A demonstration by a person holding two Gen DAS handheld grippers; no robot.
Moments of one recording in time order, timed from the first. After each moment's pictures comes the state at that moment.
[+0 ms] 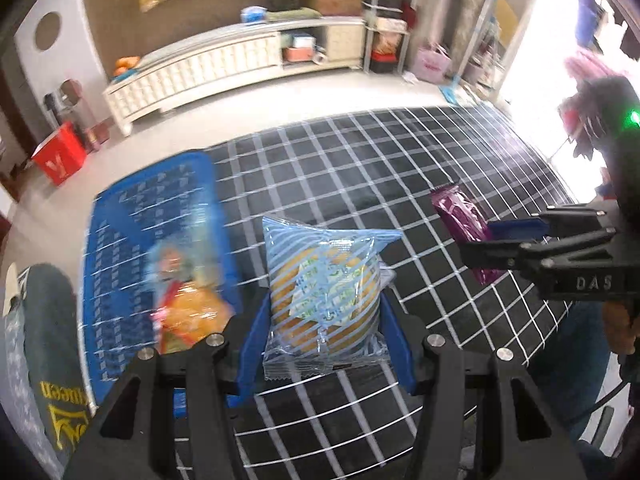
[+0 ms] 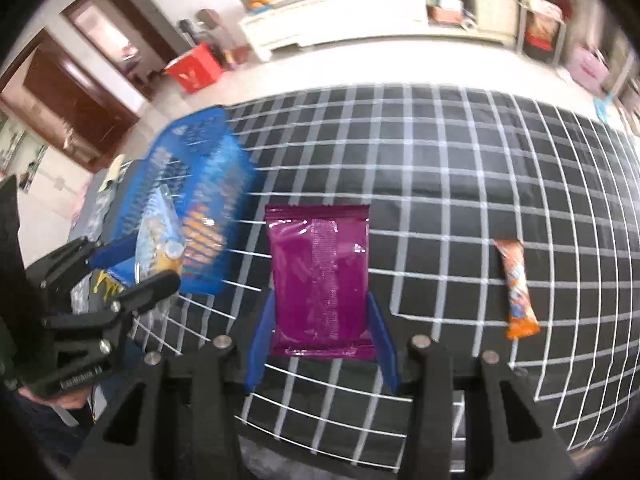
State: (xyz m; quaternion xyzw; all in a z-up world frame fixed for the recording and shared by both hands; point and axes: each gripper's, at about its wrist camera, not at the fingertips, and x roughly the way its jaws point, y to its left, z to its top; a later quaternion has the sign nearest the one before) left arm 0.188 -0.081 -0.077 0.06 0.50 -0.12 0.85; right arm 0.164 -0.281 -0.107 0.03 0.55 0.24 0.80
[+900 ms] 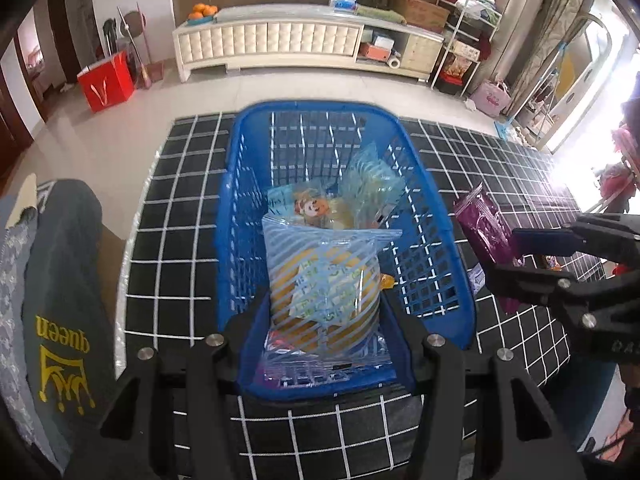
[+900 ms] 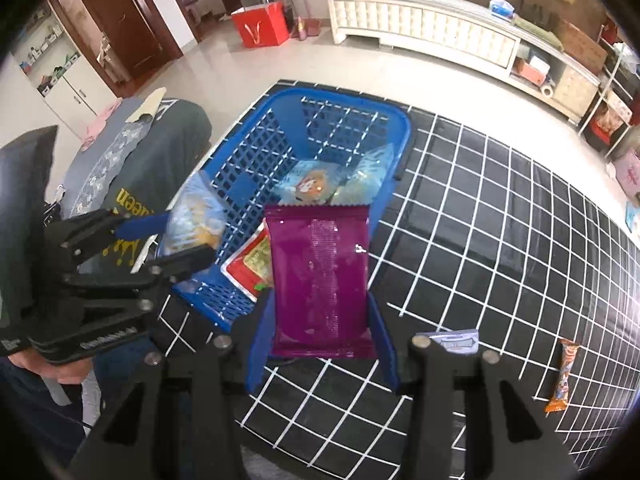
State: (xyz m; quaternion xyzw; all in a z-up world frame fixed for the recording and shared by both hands) left arm 0.193 0.080 -0.101 -0.04 0.52 -0.05 0.85; right arm 0.167 -0.115 -0.100 -0.10 0.54 0.30 0.78
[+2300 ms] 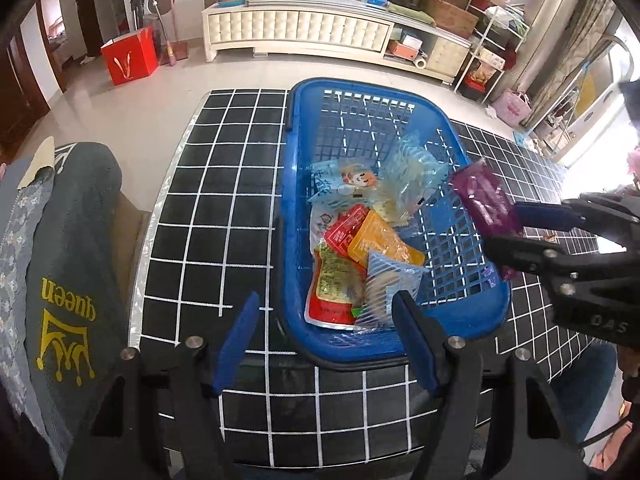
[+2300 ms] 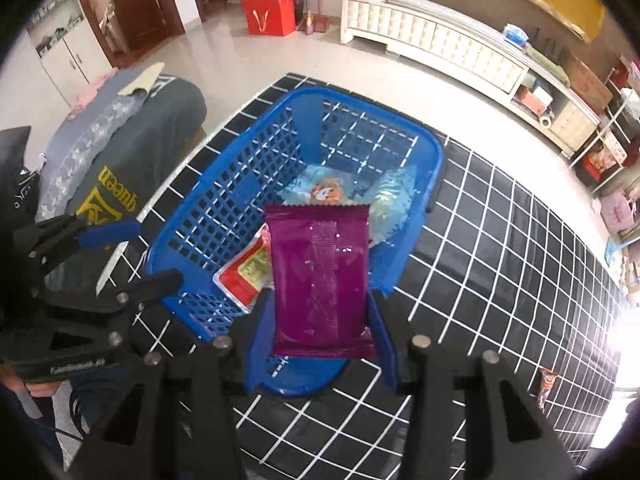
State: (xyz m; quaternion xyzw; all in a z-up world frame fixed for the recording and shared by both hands) left arm 0.166 0.125 -0.099 -0.07 0.53 -0.02 0.84; right arm 0.163 -0.060 -0.109 -0.17 0.52 0.28 0.79
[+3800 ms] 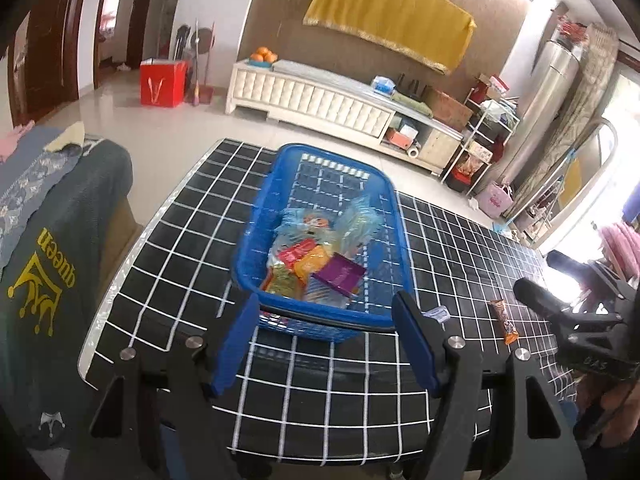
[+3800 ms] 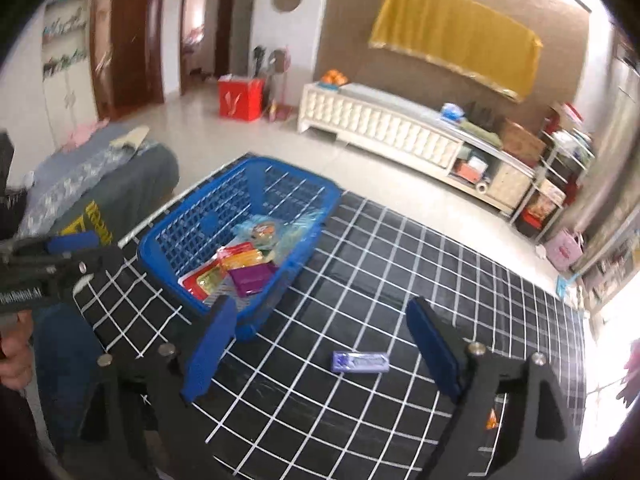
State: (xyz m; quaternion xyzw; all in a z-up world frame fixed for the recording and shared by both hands) left arm 0.068 0.069 -0.056 -0.16 0.38 0.02 0.91; right arm 0.072 -0.177 -0.058 -0.15 0.34 0.23 0.90
